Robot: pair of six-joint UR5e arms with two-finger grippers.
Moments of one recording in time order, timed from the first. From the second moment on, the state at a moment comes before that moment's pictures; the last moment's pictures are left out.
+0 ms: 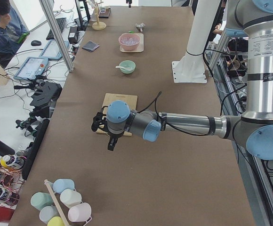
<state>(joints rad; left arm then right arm) -1.51 -1.48 -1.71 -1.90 -2.47 -0.09 1.43 -1.51 1.79 -1.65 2.32 -0.13</state>
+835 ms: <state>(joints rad) -1.52 -1.44 -1.70 -1.87 -2.43 -0.09 1.51 -1.61 1.78 -1.65 2.32 -0.20</state>
